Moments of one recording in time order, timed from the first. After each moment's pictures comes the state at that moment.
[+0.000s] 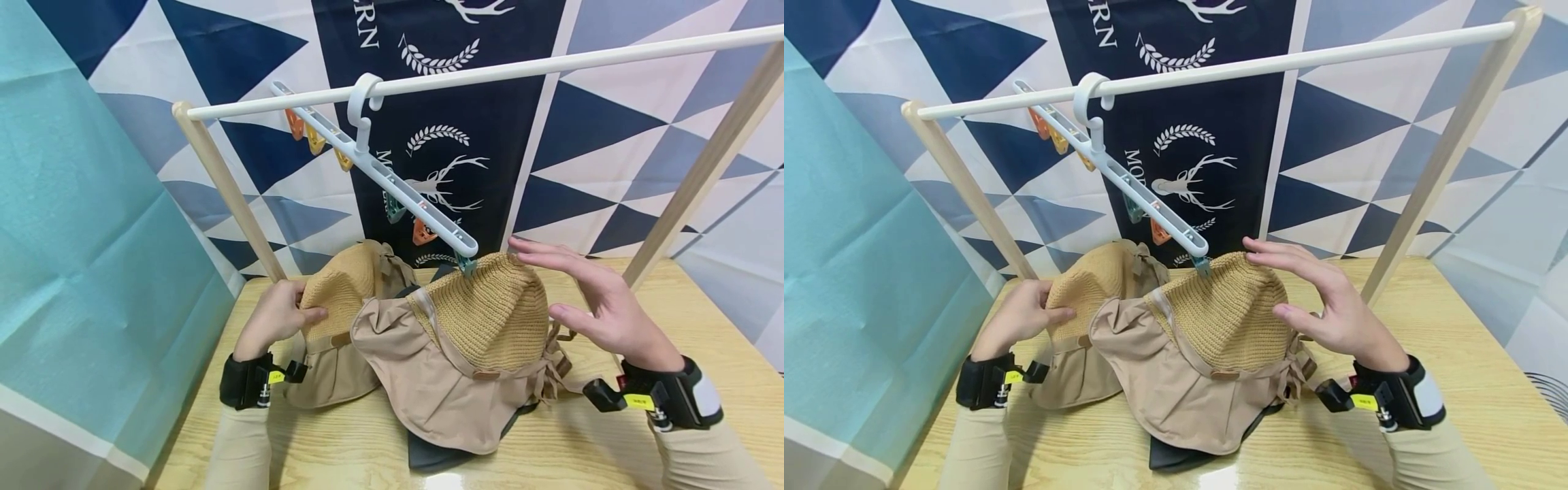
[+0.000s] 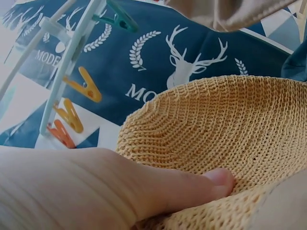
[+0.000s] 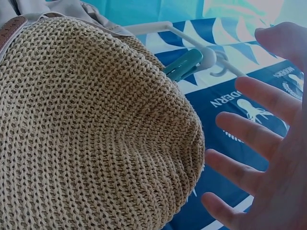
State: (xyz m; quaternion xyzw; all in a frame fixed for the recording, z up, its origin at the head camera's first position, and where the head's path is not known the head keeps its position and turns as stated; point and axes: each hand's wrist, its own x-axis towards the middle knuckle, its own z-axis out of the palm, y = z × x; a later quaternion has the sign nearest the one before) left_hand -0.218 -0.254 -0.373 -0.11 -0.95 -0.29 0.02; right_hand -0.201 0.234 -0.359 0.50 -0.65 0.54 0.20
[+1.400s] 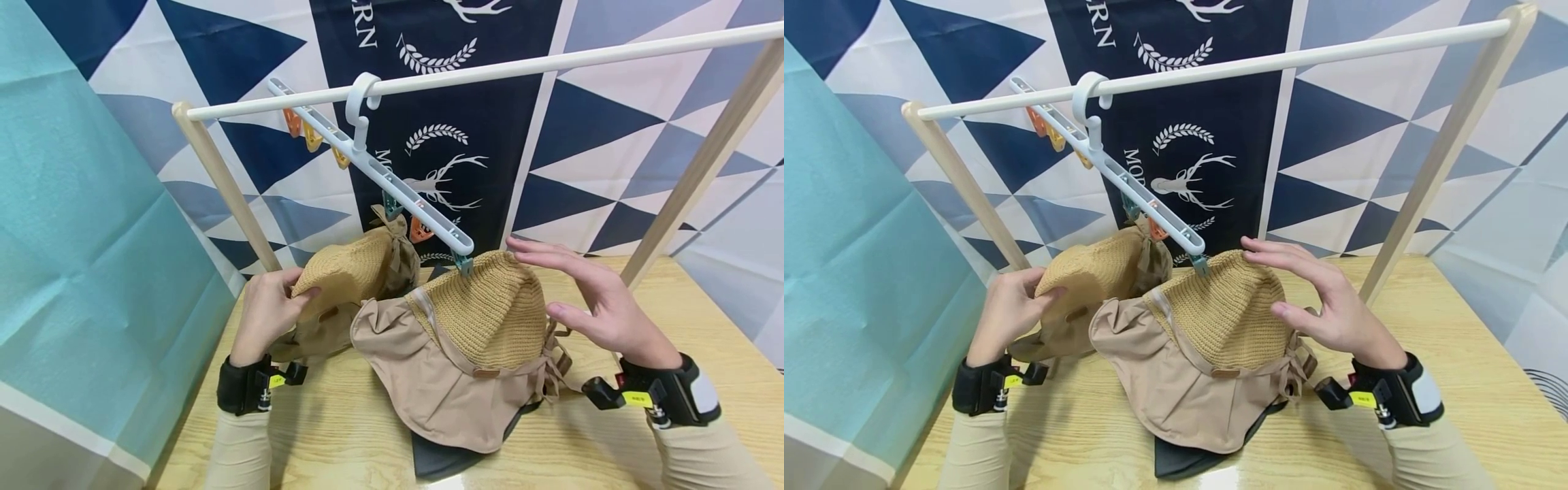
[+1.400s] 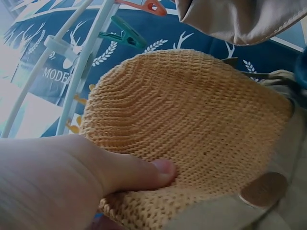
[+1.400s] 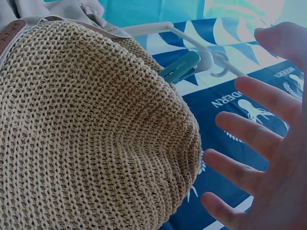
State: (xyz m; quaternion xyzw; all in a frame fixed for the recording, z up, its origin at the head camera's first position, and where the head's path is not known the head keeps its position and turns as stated) left_hand -0.198 -0.243 -0.362 -0.15 -0.92 -0.26 0.26; right_hand -0.201 0.236 -0.360 0.50 -0.66 0.53 0.20
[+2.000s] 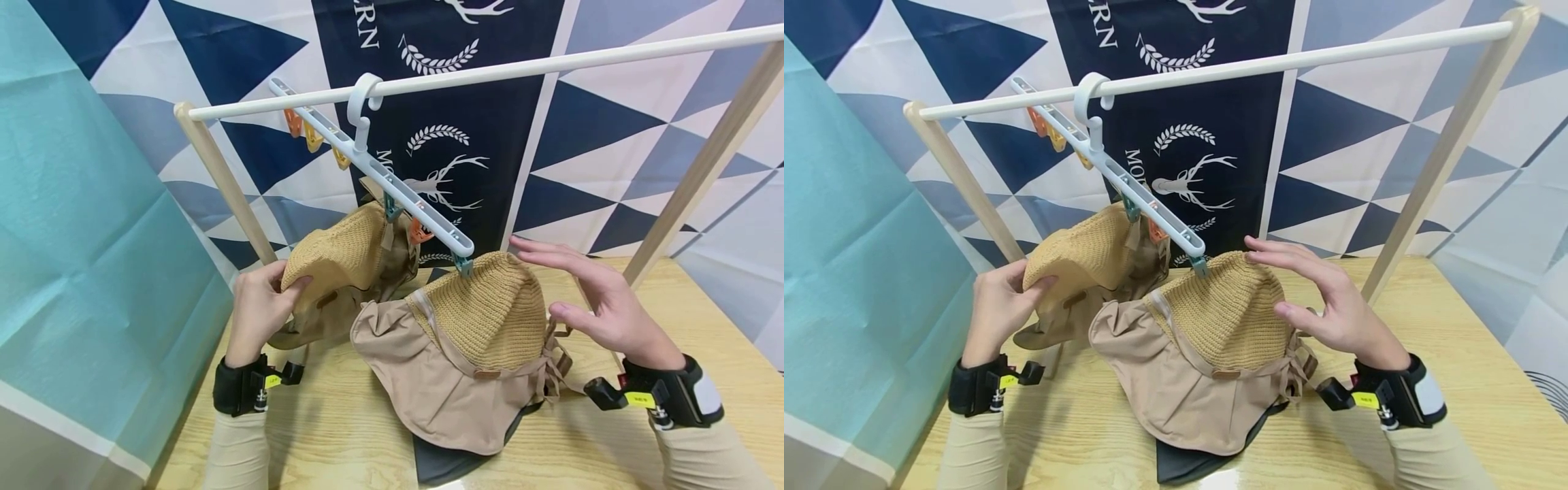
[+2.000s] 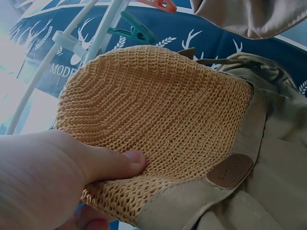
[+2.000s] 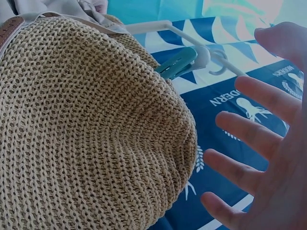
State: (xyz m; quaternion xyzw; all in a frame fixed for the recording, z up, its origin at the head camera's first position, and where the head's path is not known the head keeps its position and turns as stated) left_hand -0.200 -0.247 -0.359 -0.12 -0.89 -0.29 0.33; right_hand -0.201 0.237 -0.358 0.50 -0.65 0.54 0.19
